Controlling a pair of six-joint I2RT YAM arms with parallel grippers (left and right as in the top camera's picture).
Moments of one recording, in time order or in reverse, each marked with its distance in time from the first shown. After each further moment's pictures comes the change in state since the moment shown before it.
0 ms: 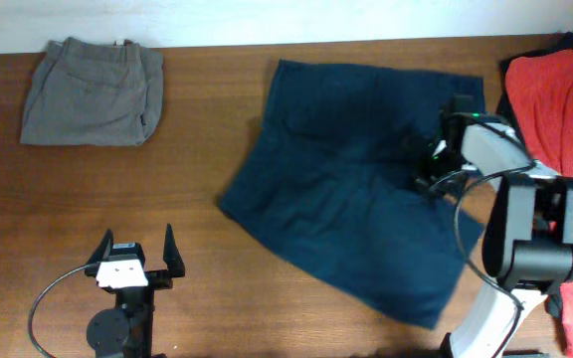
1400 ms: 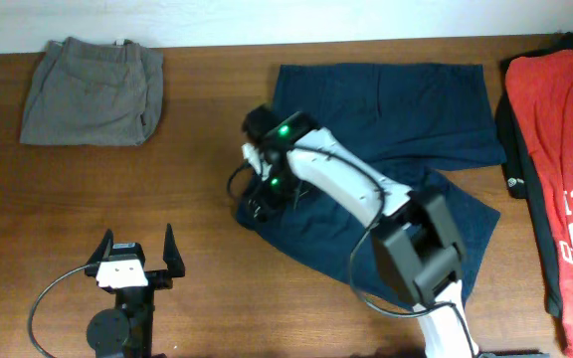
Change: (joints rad) left arm 0.000 0.000 0.000 0.000 0.000 0.000; right arm 0.808 0.159 0.460 -0.265 -0.067 -0.378
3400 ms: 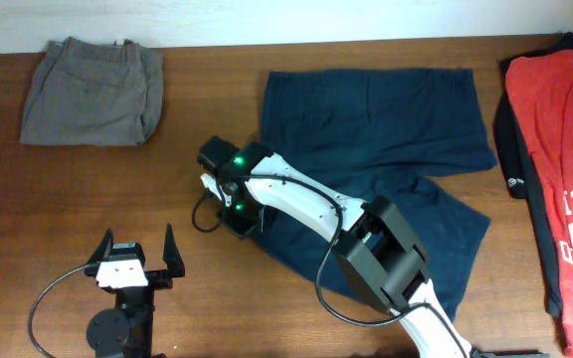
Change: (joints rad) left arm 0.000 0.000 0.000 0.000 0.000 0.000; right arm 0.140 0.106 0.098 0.025 -0.060 -0.017
